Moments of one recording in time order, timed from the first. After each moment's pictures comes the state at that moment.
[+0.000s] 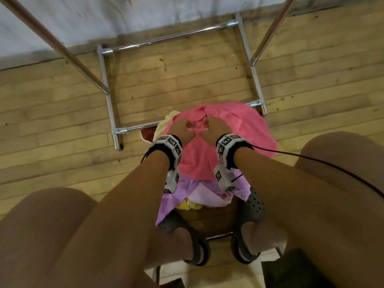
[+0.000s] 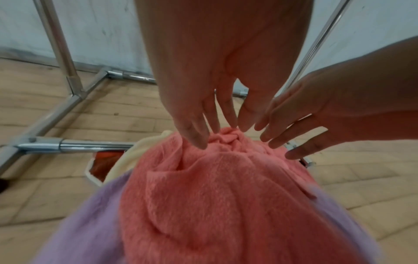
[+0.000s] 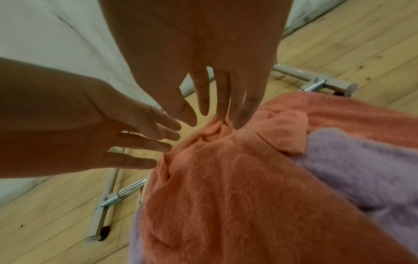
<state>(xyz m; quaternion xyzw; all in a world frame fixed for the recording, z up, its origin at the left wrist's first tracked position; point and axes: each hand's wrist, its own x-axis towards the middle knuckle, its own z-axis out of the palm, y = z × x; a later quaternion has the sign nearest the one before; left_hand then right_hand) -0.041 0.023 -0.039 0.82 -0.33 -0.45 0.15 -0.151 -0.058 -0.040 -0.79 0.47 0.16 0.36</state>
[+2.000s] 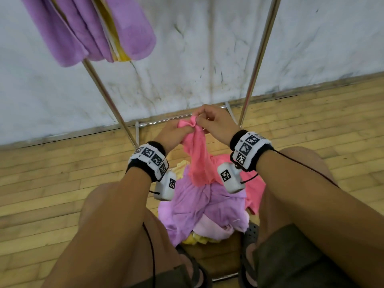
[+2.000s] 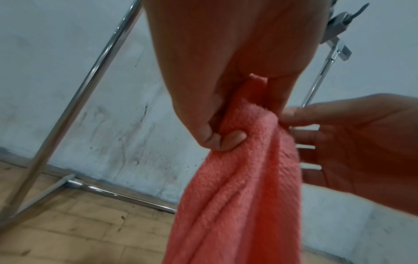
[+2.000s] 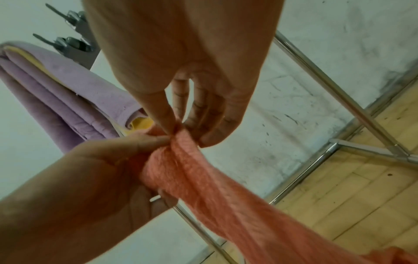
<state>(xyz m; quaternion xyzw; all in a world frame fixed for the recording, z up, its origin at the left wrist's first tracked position) -0.066 0.076 0.225 0.70 -0.35 -0.40 0.48 -0.190 -0.032 0.224 -0.76 0.25 -0.23 0.56</state>
